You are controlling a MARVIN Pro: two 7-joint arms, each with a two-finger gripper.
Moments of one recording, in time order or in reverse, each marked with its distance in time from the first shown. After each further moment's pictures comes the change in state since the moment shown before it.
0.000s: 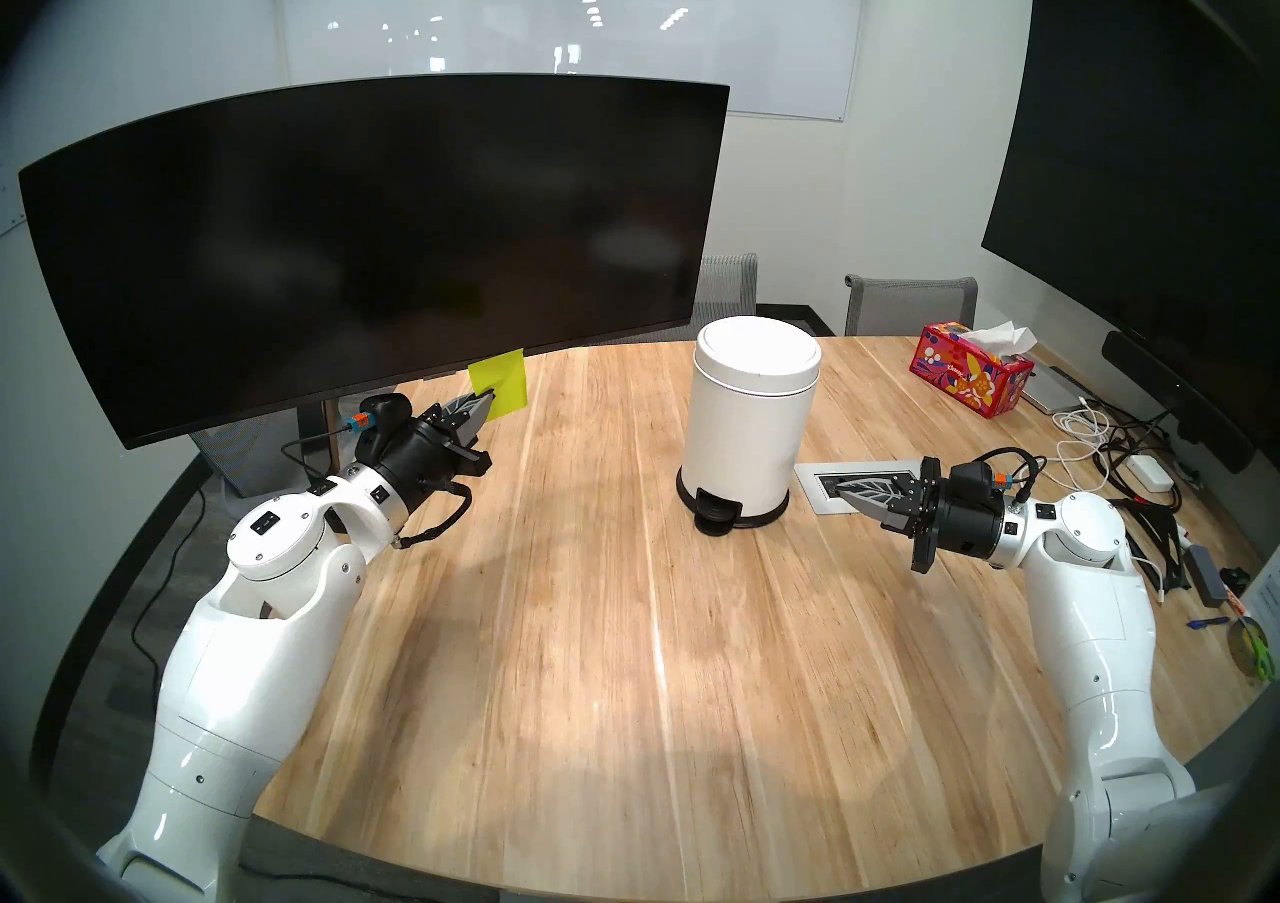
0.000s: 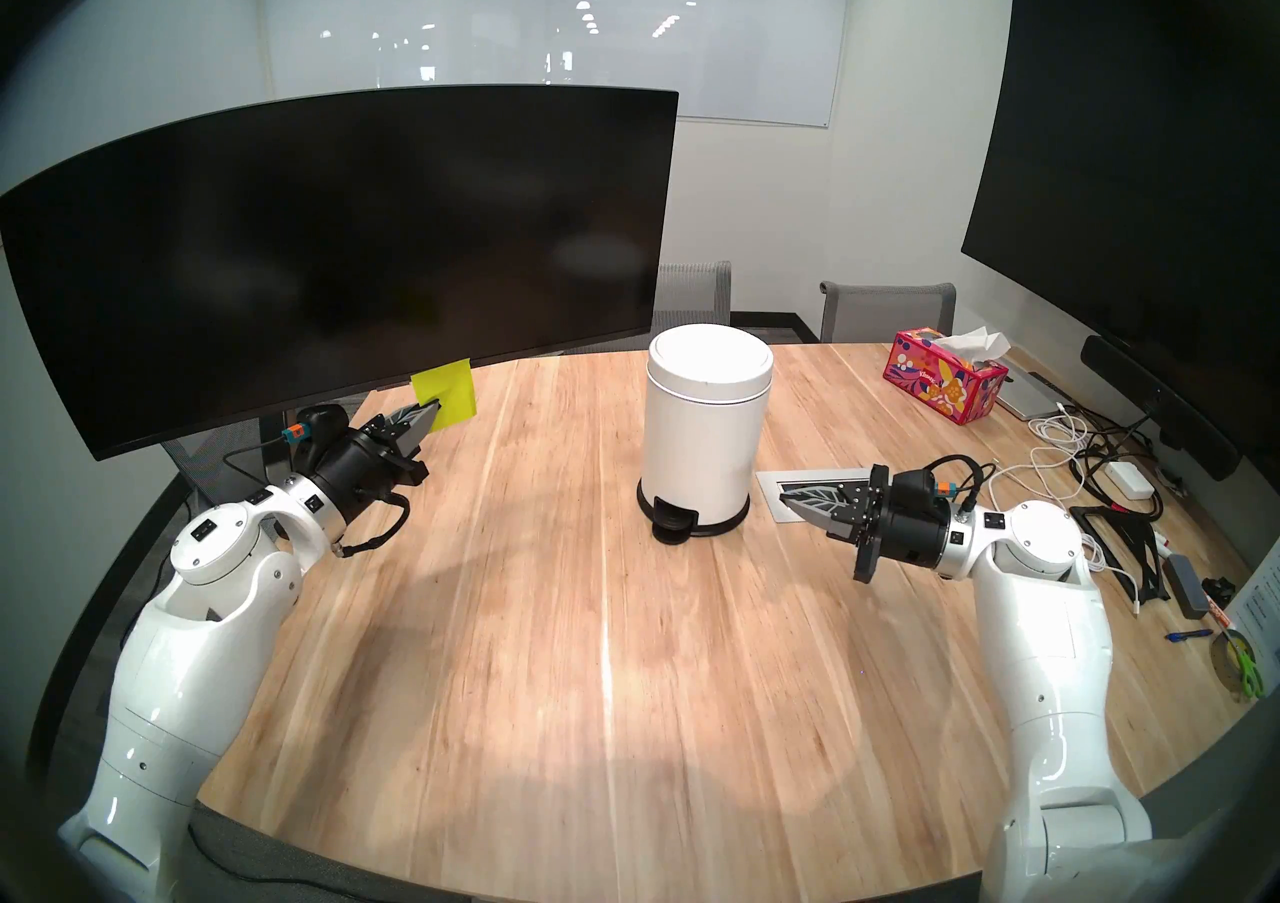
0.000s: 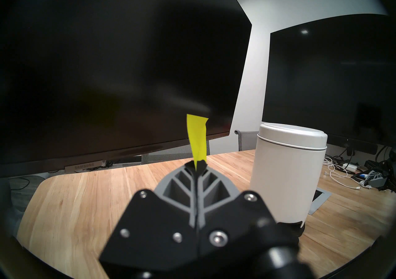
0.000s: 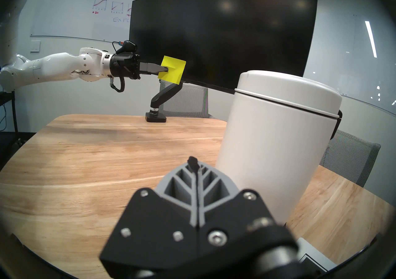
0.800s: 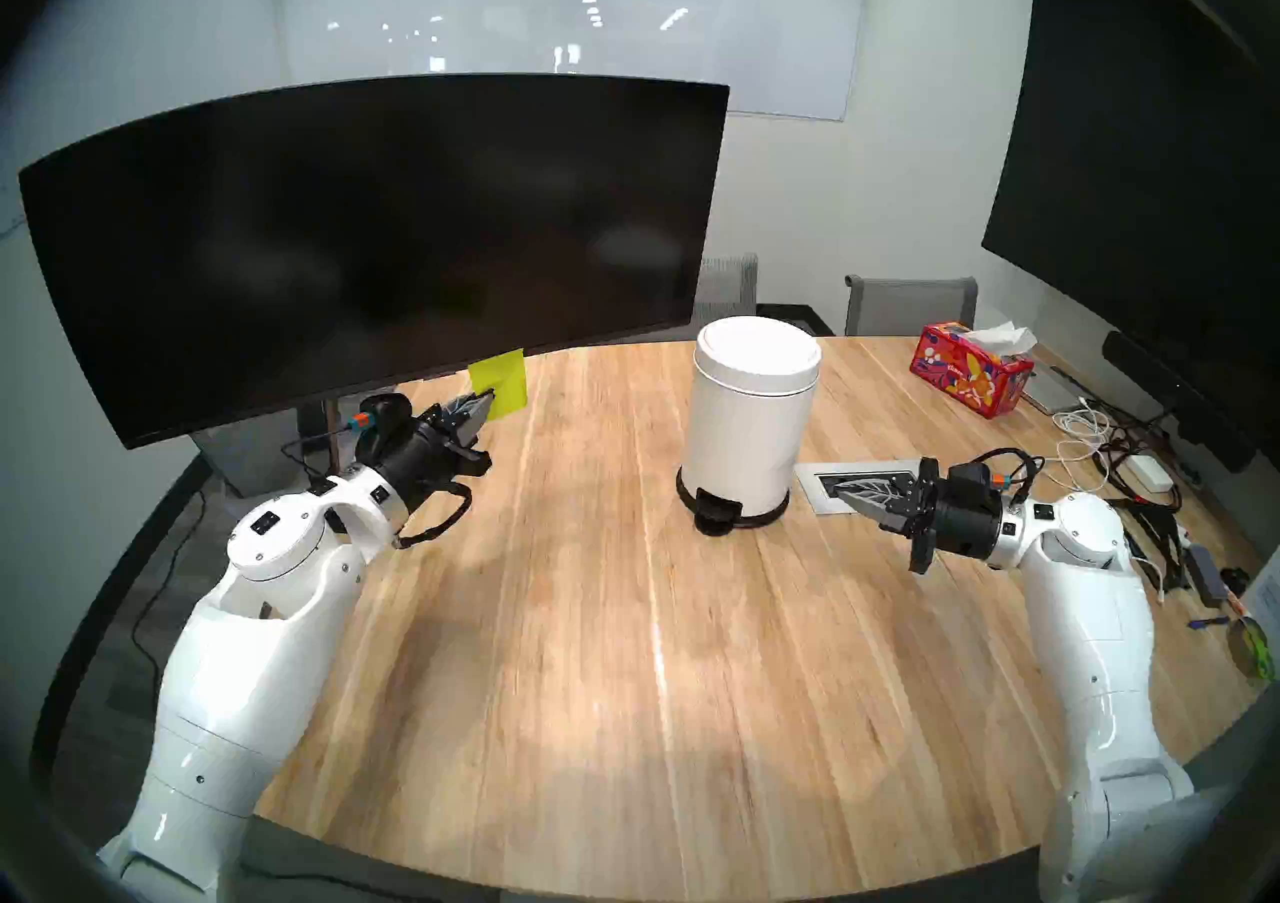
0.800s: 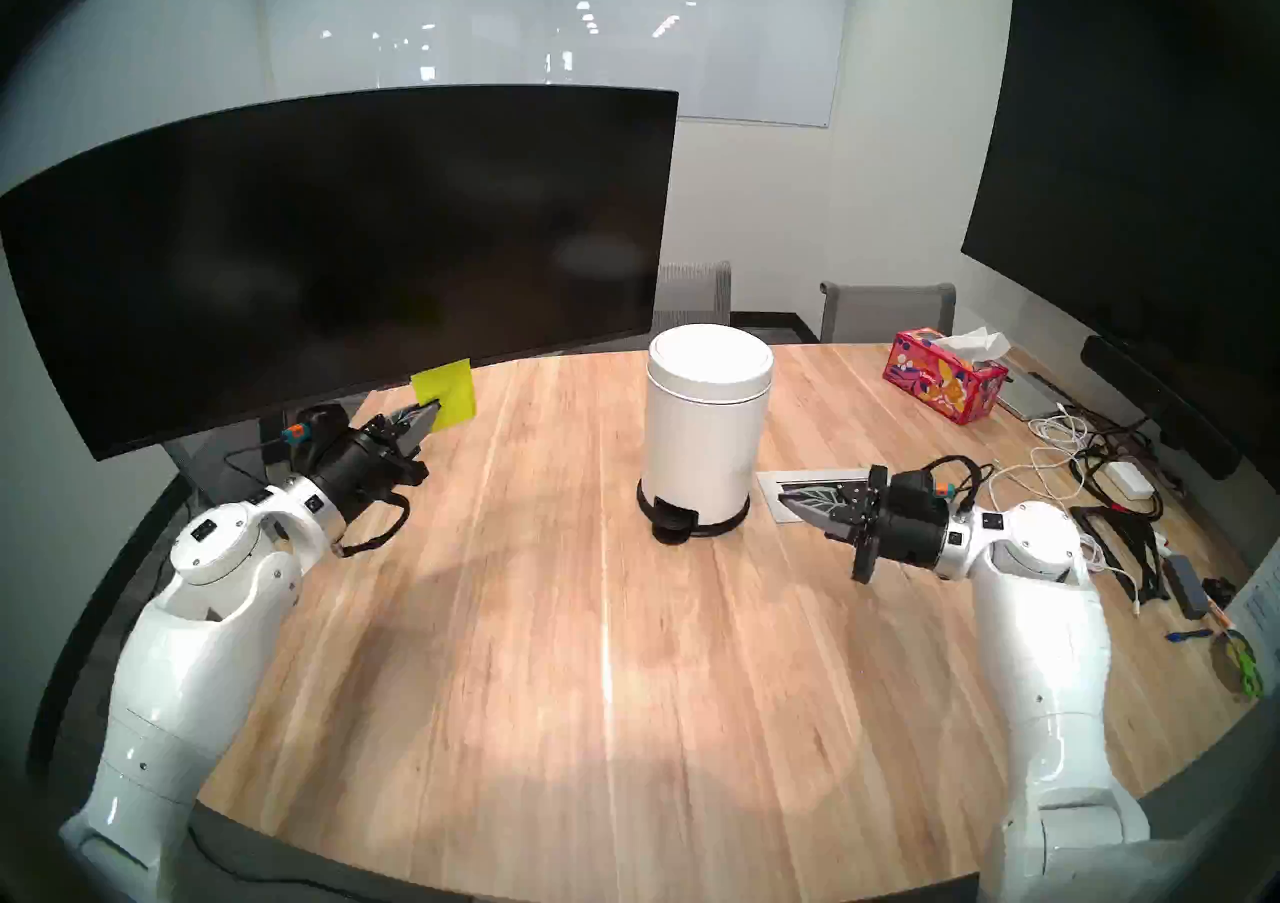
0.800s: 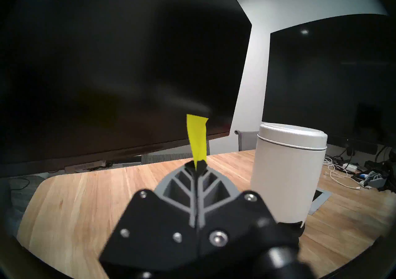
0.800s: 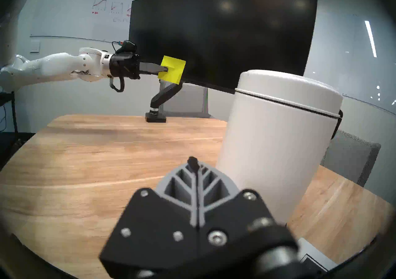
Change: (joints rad) left arm 0.000 -0.001 0.000 0.000 0.001 0.000 -0.001; right arm 0.000 -0.006 0.006 0.000 -0.004 -0.003 0.000
